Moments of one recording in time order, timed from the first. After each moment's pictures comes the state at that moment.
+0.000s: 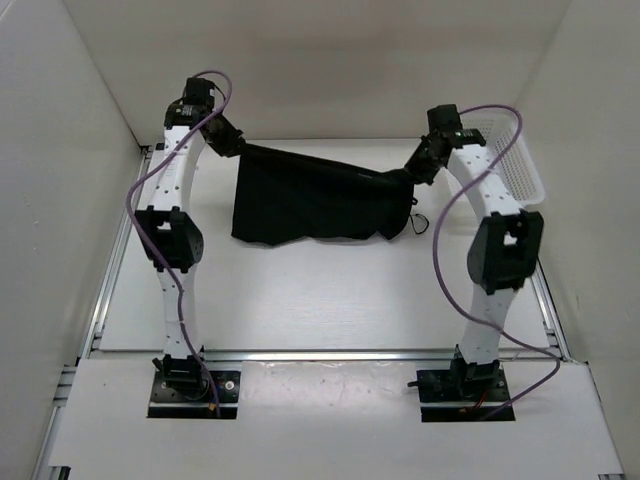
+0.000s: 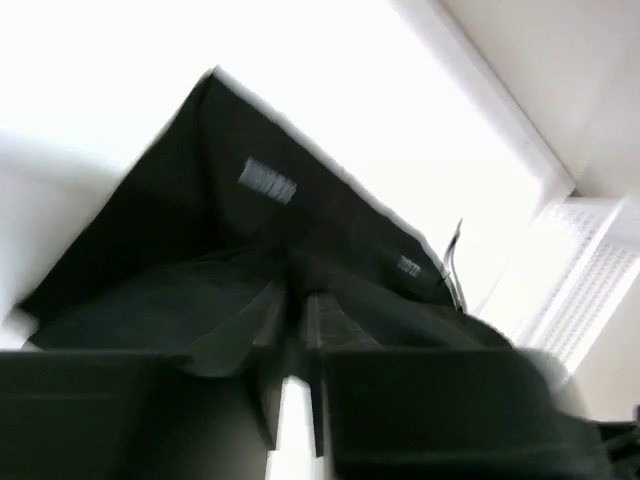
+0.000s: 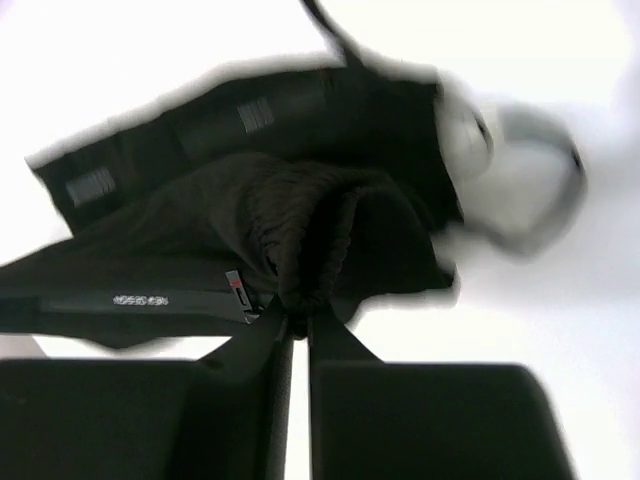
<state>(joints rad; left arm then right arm) -0.07 2.23 2.43 -1.10 0.14 -0.81 0.17 1.92 1.80 -0.87 -0.11 0.72</state>
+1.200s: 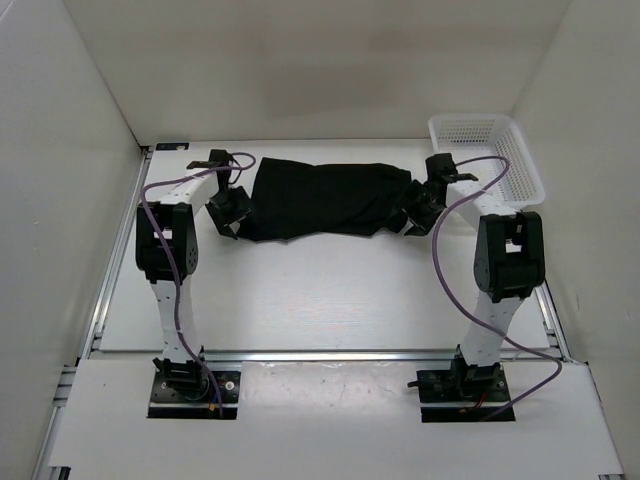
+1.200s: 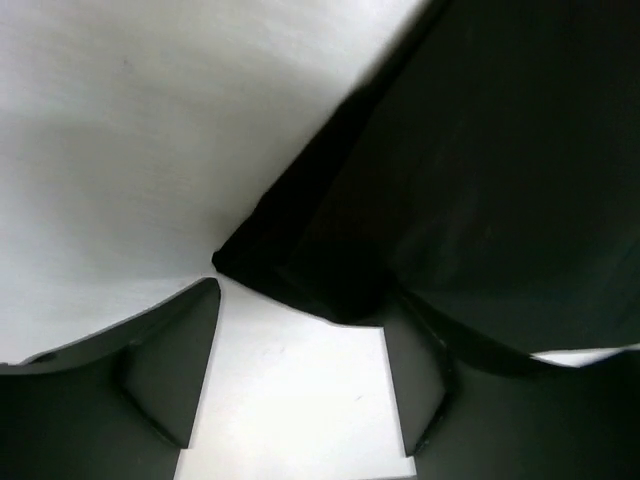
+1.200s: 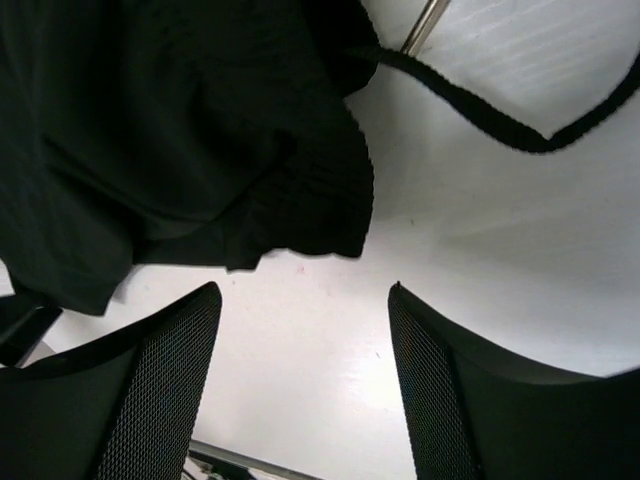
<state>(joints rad) -0.10 2.12 1.65 -0.88 0.11 -0.59 0.14 1.91 1.39 -0.62 -0.26 0.76</state>
